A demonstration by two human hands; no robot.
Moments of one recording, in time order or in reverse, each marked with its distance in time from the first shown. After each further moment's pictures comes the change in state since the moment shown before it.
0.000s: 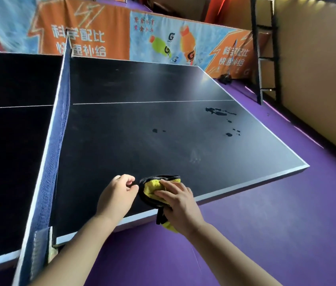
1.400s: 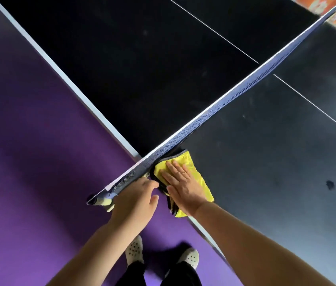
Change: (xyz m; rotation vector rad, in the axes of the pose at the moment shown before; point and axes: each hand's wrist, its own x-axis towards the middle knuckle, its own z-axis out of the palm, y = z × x) left_hand -0.069 -0.153 -0.001 0.203 0.461 -0.643; right_hand 0.119 -0.090 0.258 0.076 -0.923 -1.026
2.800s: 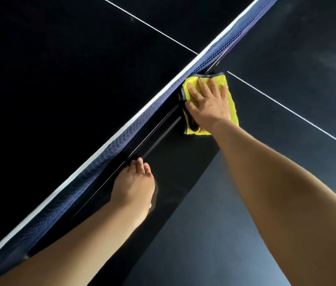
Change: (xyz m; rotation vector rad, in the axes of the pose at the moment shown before) left_hand 0.327 0.223 0.144 0.903 -0.530 0.031; right_hand 0.143 0.478 -0.167 -0.157 0.107 0.517
